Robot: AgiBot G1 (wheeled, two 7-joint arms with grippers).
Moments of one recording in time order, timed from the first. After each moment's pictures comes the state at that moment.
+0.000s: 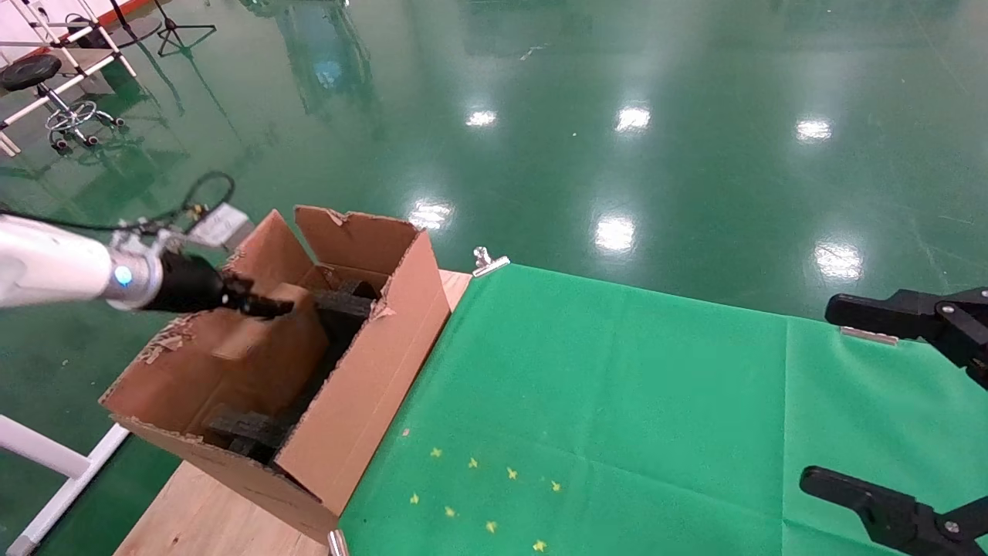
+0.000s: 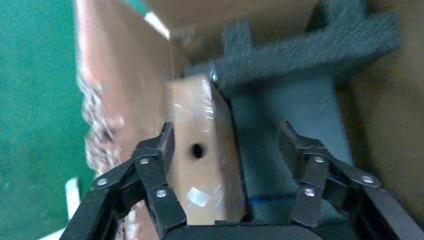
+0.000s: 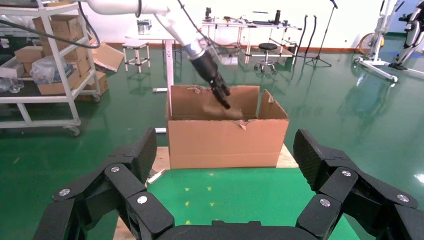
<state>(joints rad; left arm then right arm) -1.80 0.78 0.82 -0.06 1.72 0.98 -0.33 1.08 -0.58 -0.34 1.25 -0.68 -1.46 0.15</state>
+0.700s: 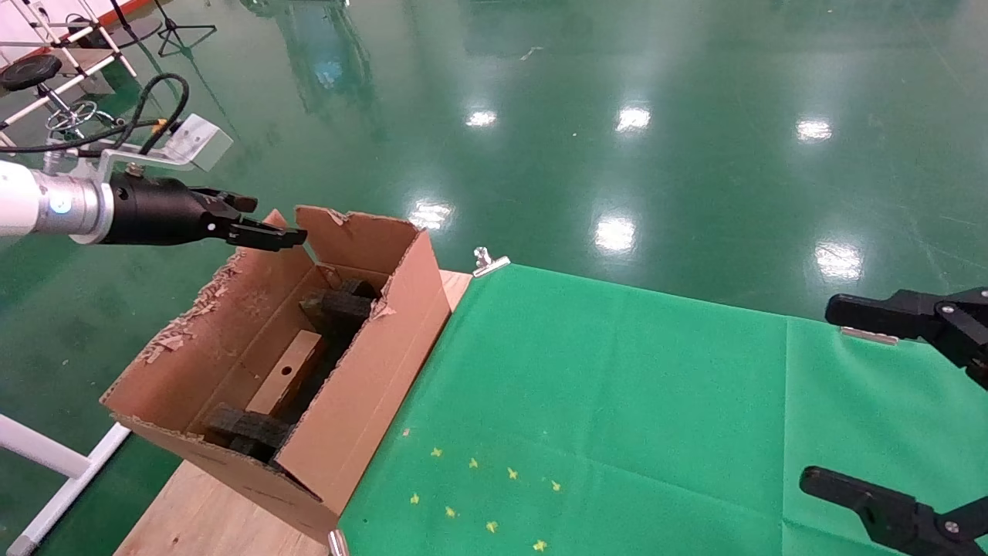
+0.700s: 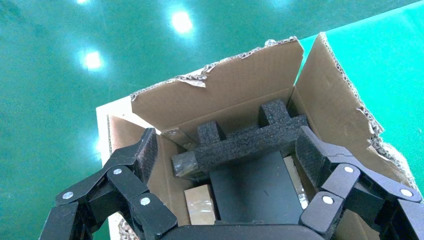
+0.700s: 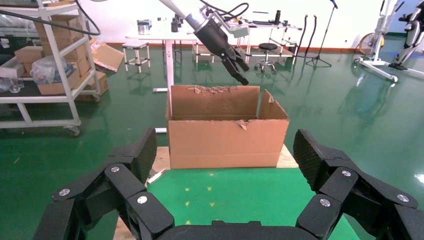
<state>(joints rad) -1.87 0.67 0.75 -0.27 1.61 1.17 -0.31 1.08 -0.58 -0.34 1.25 -0.68 -1.46 0.15</state>
